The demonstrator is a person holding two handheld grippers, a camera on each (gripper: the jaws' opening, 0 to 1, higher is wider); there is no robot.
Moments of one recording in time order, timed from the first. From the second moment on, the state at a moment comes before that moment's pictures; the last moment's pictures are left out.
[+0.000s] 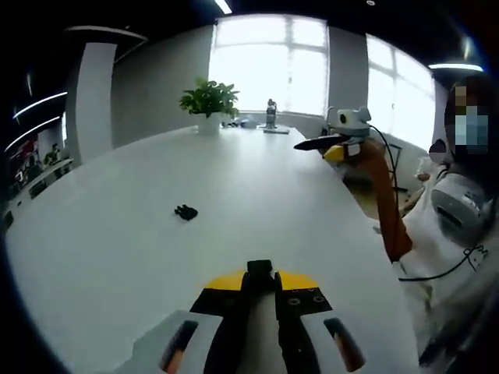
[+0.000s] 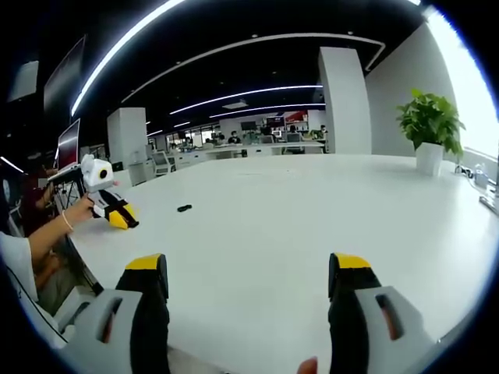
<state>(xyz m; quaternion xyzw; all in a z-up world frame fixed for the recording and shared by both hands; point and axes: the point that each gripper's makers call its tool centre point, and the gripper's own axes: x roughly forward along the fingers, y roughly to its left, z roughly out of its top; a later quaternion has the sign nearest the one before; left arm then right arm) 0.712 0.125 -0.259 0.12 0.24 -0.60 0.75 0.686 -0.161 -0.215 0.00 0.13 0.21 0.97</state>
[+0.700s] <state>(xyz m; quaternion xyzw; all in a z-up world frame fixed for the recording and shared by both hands) 0.707 0.118 -0.259 0.13 0.23 -0.60 0.76 0.685 -0.160 -0.217 0.00 0.14 0.21 0.97</state>
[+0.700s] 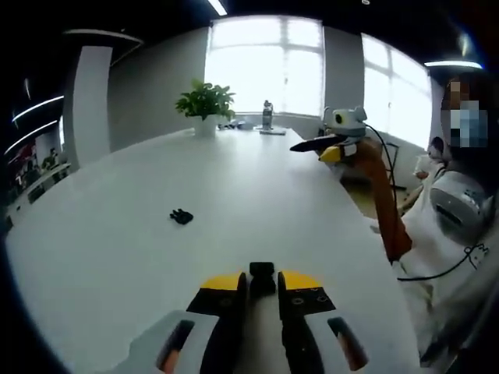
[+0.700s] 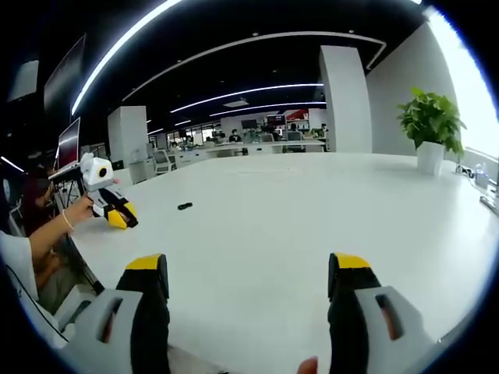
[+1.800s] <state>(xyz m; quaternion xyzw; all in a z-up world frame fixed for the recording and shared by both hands) 0.713 0.126 -0.222 0.02 0.16 -0.57 0.81 0.685 -0.145 -0.212 -0.02 0.14 0.23 0.96</state>
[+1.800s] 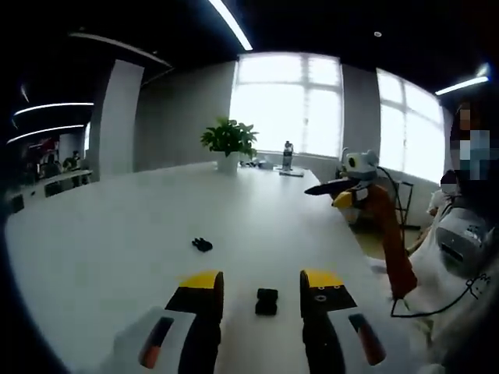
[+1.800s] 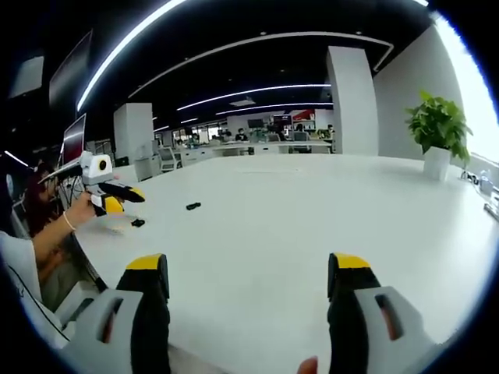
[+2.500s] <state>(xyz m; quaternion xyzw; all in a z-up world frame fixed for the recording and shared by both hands) 0.705 0.142 -0.206 -0.02 0.15 -0.47 0.87 0.685 -0.133 -0.206 -0.03 0.13 0.24 0.96</state>
